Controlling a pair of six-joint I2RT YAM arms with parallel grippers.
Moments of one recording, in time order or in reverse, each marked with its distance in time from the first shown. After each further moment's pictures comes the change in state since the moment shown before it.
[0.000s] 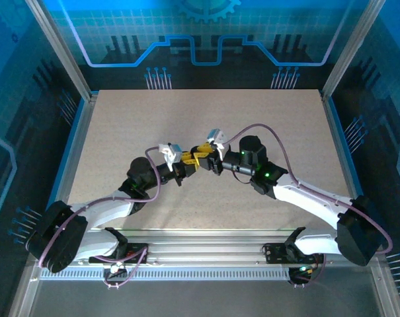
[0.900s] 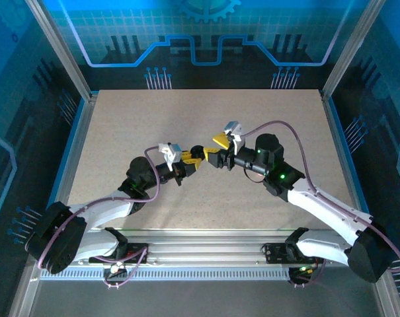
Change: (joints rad) left arm 0.000 -0.008 0.006 -0.005 0.008 0.003; right arm -0.069 -0.145 0.000 -0.097 0.047 0.122
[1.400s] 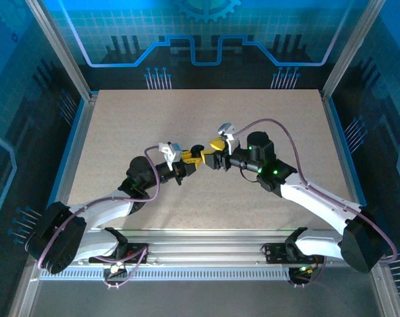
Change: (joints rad) left arm 0.000 0.000 0.008 -0.001 0.003 0.001; right arm -0.002 0.090 0.022 -0.034 -0.039 0.019
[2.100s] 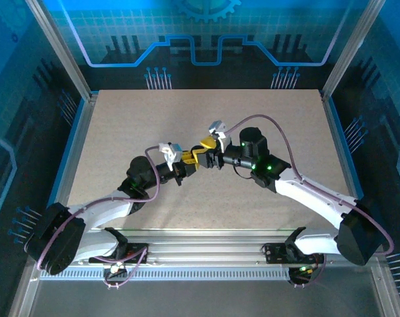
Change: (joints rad) left arm -0.002 -0.011 0.001 -0.031 -0.005 0.007; right arm 0.047 0.061 0.085 -0.011 -0.029 -0.022
